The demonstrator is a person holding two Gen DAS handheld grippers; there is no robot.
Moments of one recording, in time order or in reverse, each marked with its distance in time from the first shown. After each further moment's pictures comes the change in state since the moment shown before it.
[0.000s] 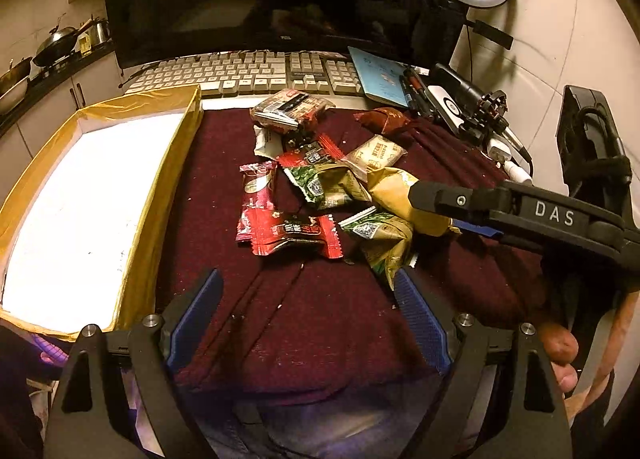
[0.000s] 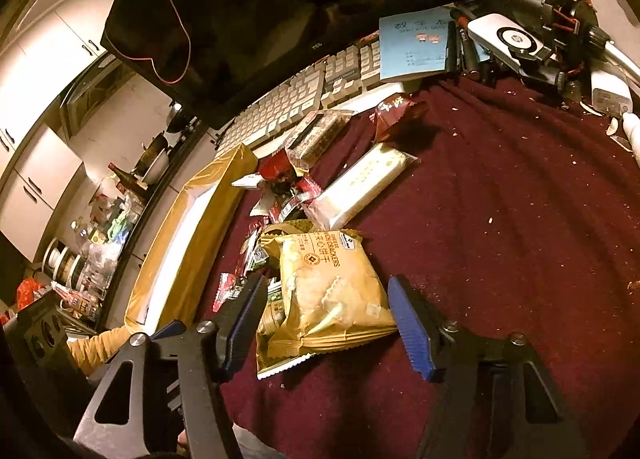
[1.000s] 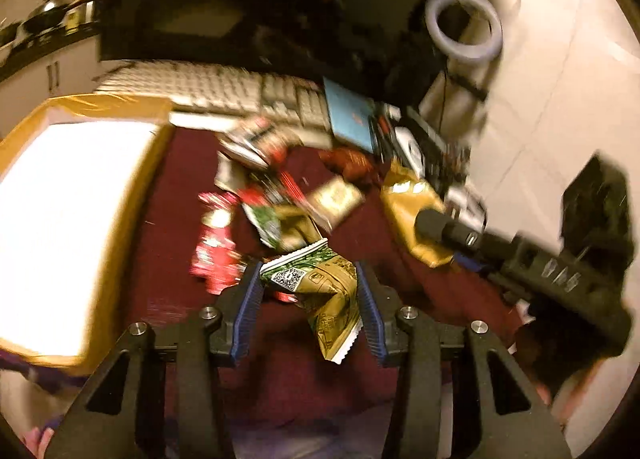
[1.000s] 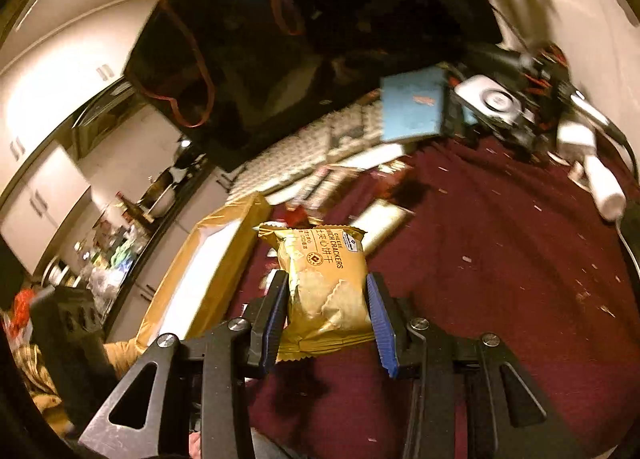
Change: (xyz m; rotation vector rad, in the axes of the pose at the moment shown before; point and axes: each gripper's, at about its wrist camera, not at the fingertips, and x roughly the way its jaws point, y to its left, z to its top) left arm -0.019 0.025 0.017 -0.163 -0.102 -0.210; right arm -0.008 0.019 -0.028 -0.103 -0.180 0.037
